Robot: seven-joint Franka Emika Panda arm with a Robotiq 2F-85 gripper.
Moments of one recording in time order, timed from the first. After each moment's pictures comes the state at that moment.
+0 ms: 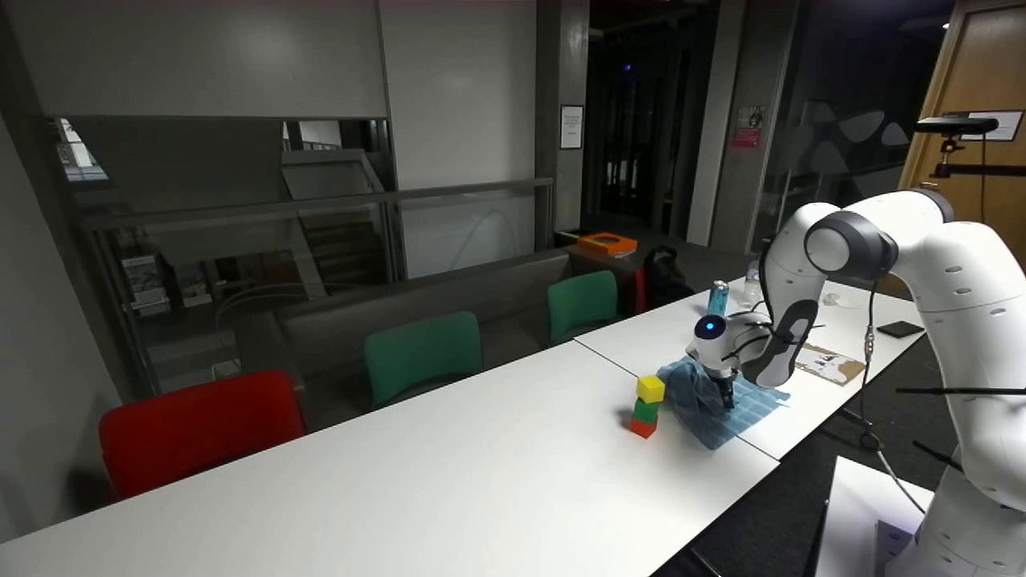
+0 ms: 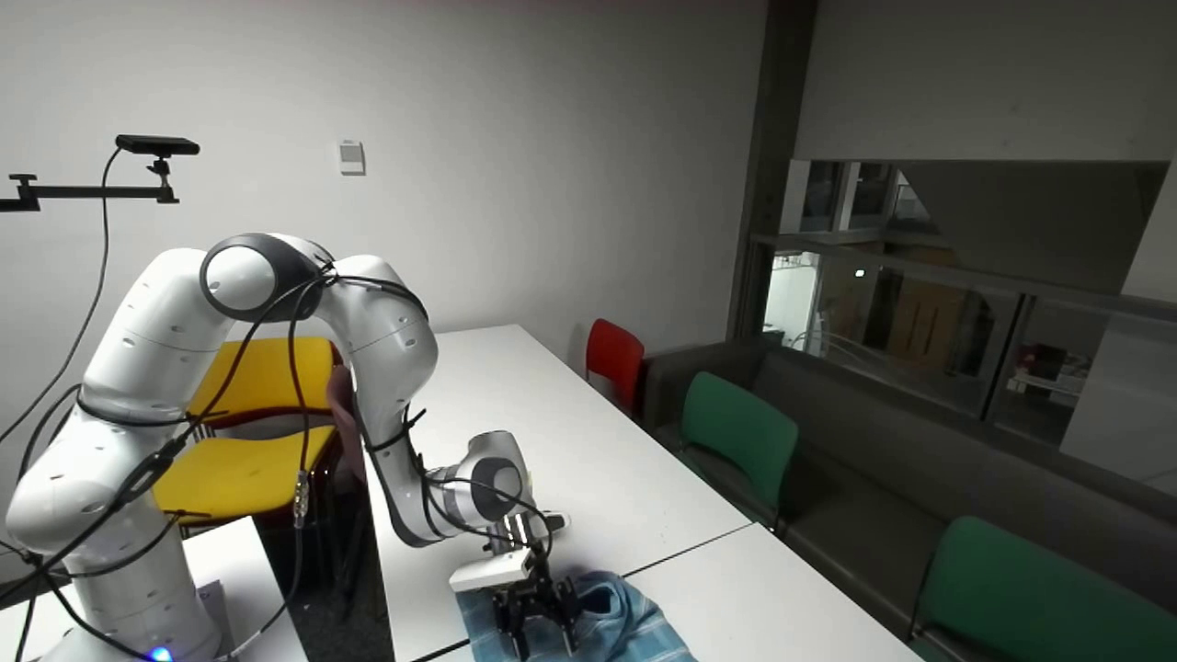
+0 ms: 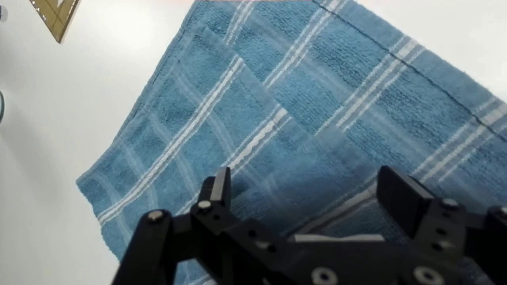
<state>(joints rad) -0.23 0.54 -0.38 -2.20 -1.18 2.75 0.15</state>
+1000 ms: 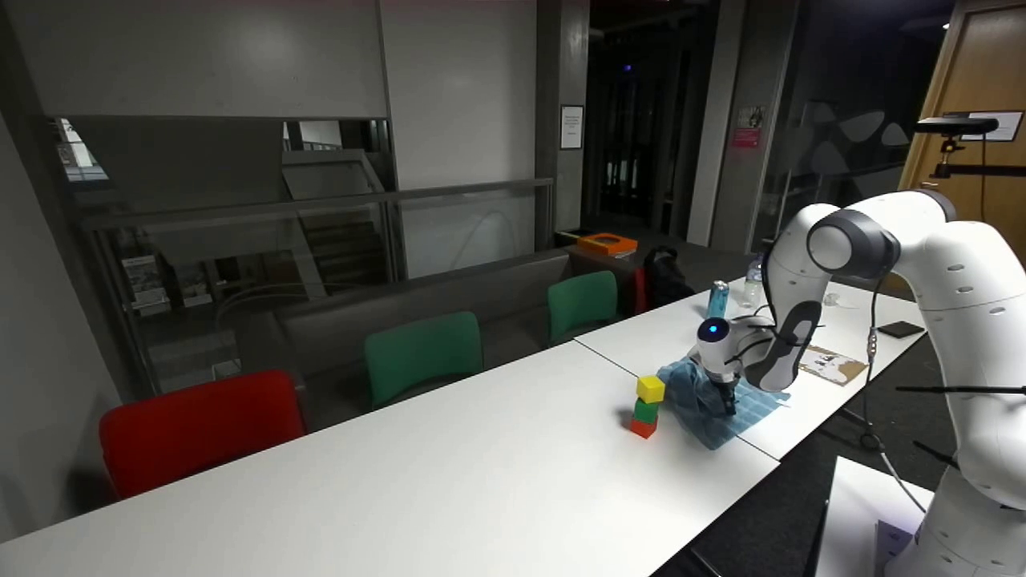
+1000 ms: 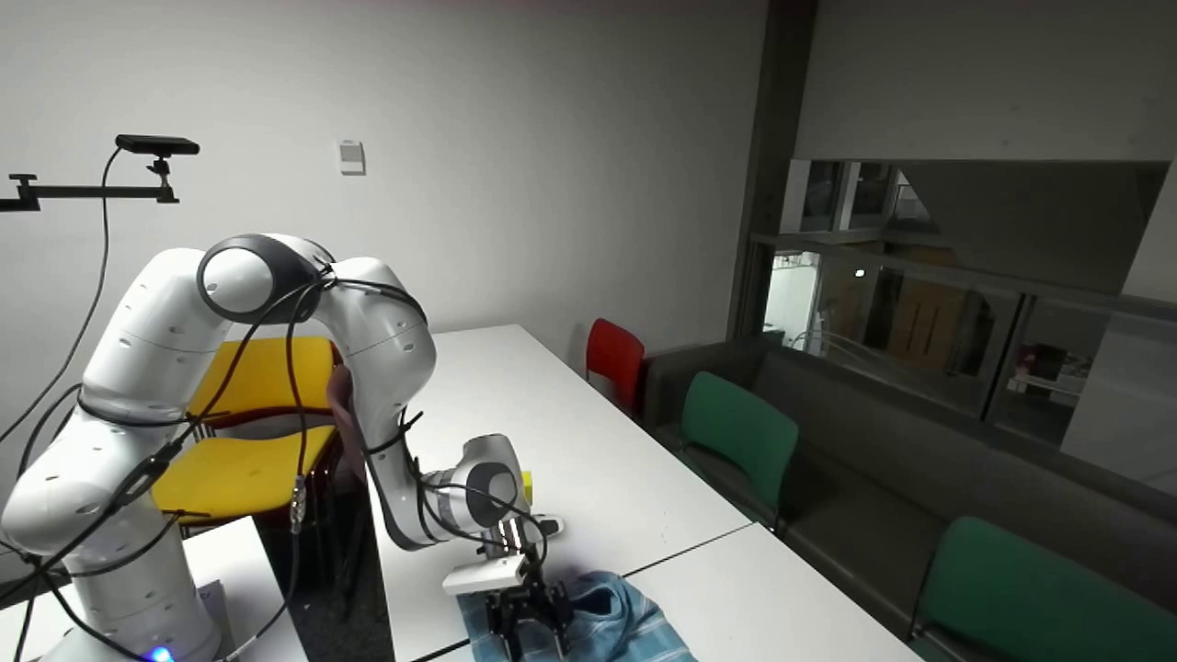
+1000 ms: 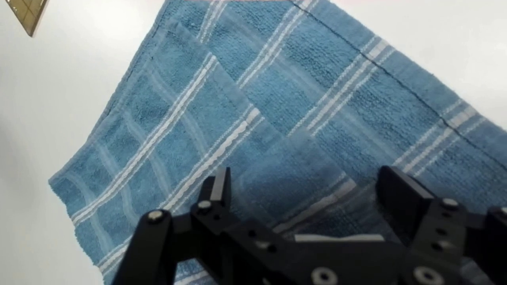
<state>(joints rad) -0.26 0.54 -0.35 -2.23 -1.19 2.76 0.14</state>
